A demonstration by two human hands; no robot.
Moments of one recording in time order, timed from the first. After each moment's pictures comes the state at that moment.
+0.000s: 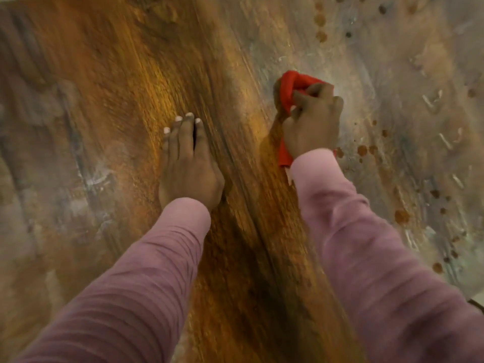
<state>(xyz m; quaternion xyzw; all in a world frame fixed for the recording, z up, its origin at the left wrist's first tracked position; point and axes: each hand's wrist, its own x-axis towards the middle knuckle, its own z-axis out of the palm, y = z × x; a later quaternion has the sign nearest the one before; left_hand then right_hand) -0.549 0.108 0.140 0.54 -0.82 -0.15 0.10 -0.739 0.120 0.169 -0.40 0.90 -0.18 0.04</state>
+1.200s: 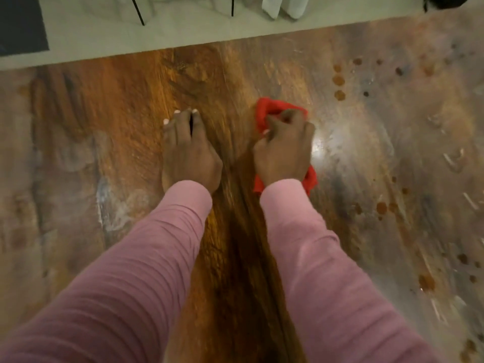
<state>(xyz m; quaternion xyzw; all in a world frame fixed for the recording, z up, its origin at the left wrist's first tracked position) -0.568 0.008 0.141 0.60 -0.78 -0.13 0.14 -0.696 0.046 0.163 -0.40 0.88 -0.26 0.05</state>
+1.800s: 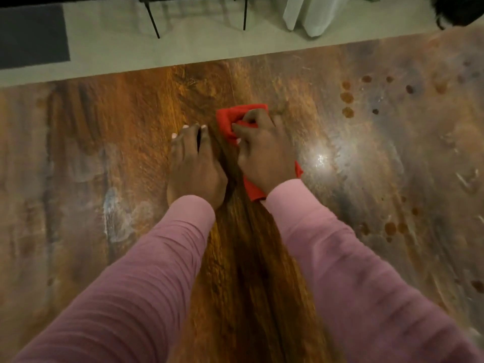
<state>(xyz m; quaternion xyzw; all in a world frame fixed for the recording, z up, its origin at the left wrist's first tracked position) -0.568 0.009 0.140 0.60 -0.78 -0.12 0.13 -0.696 0.017 0.161 -0.64 0.74 -0.19 0.06</state>
